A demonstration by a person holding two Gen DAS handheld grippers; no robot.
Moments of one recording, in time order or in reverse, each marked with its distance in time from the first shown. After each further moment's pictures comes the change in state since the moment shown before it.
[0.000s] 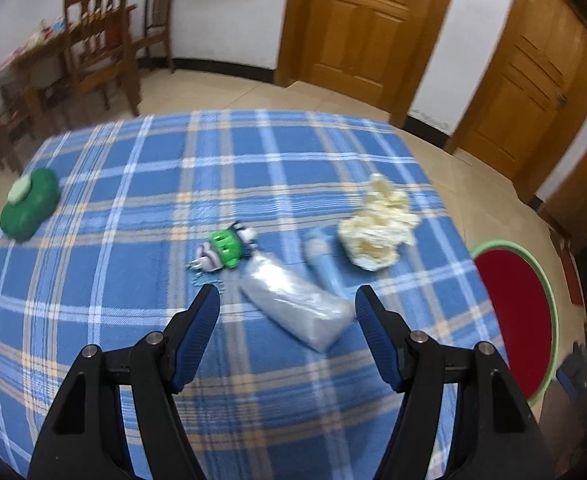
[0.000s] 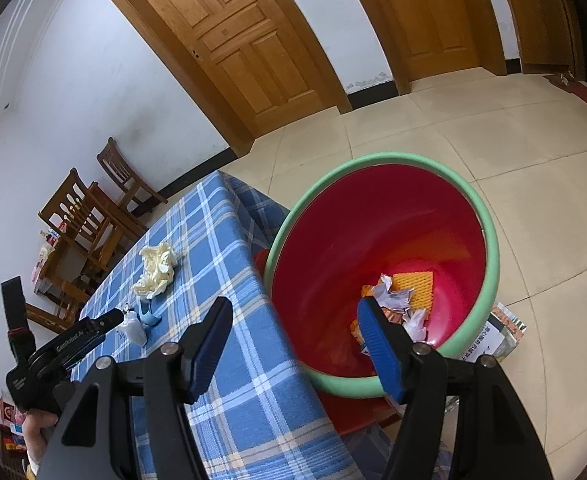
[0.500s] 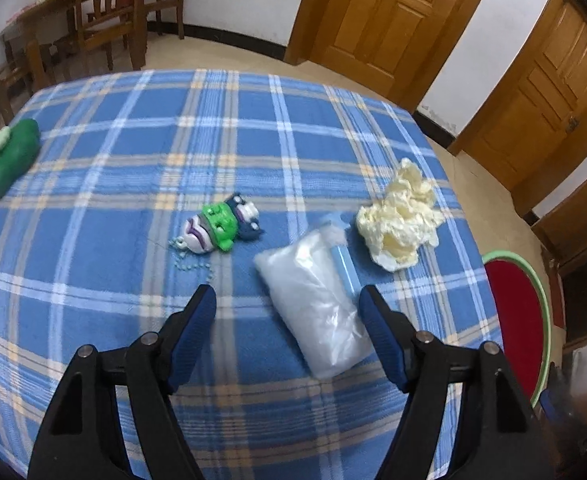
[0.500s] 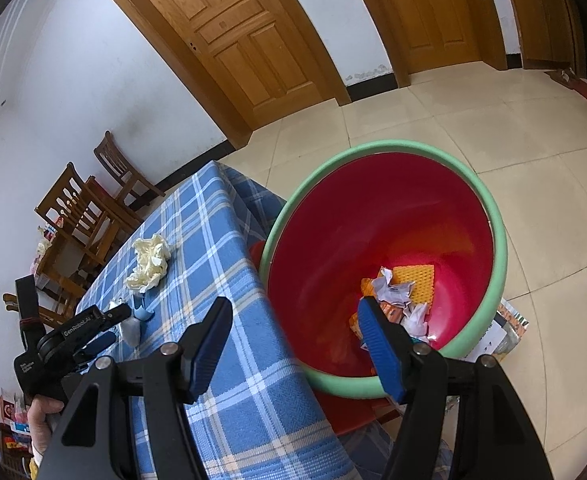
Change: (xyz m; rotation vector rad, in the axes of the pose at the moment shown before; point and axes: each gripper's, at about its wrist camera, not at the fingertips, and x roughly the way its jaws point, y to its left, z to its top) left arm 0.027 0.005 -0.003 -0.090 0.061 -0.044; right arm 0.010 -0.002 -0.002 0.001 0.029 -0.006
